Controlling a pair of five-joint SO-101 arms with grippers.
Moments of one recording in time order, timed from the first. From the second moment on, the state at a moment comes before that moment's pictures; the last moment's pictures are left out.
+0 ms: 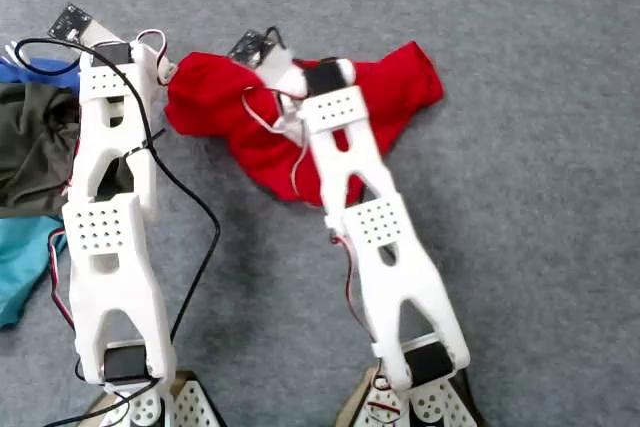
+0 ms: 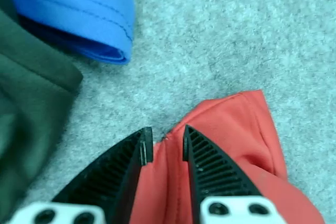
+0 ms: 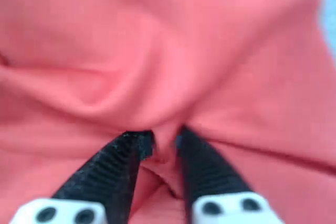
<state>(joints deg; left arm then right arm) -10.9 51.3 -49.1 66.2 38.5 -20.8 80.8 -93.3 92.7 25.6</state>
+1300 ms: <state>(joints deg) -12.0 51.3 -48.5 64.9 38.5 -21.4 64.3 -93.0 98.8 24.5</state>
